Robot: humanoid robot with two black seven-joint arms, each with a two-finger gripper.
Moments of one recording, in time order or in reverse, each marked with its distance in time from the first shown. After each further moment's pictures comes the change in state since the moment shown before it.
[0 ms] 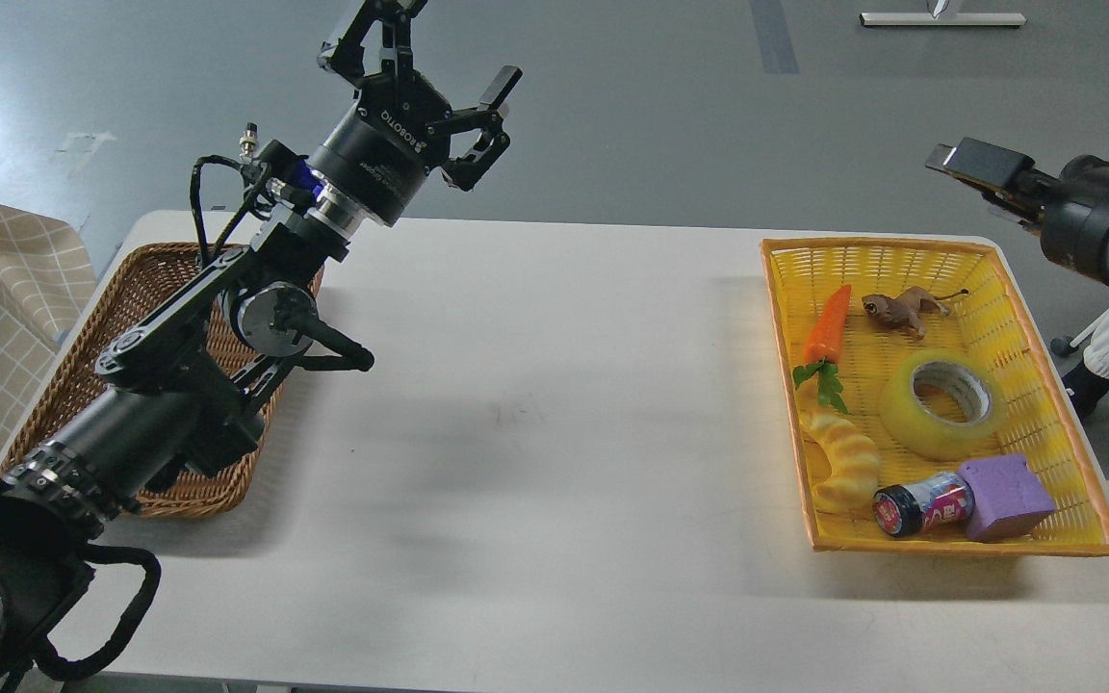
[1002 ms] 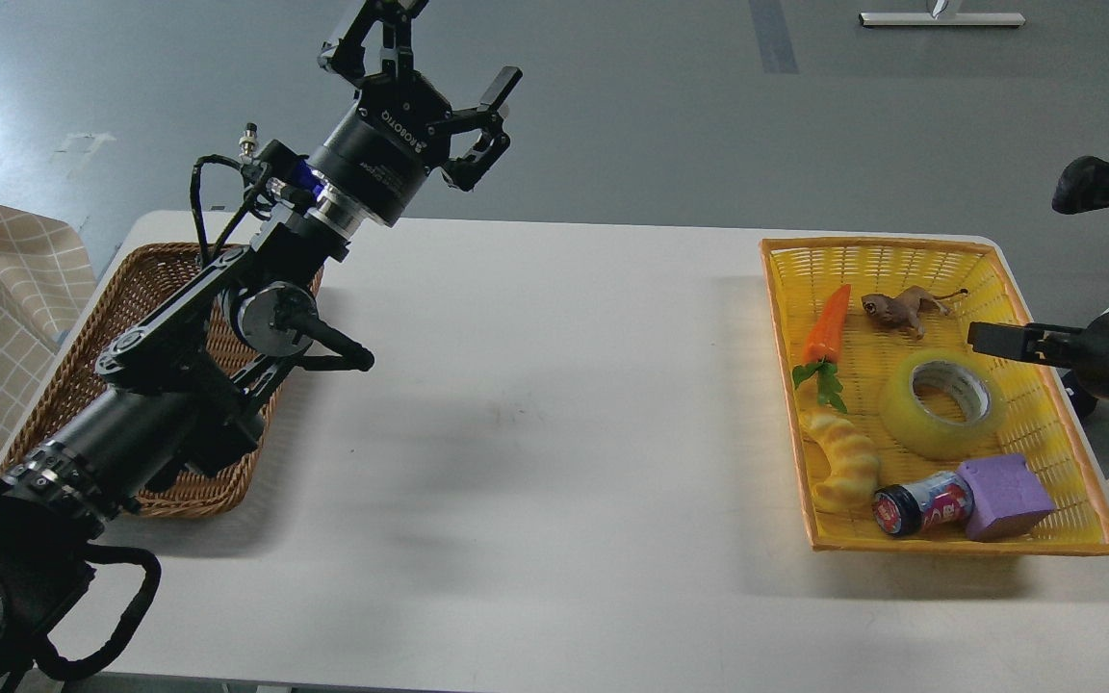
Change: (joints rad) left arm 0.000 -0.001 0.000 0.000 0.001 0.000 0.002; right arm -0.005 -0.177 -0.397 -0.004 -0.200 0.000 0.103
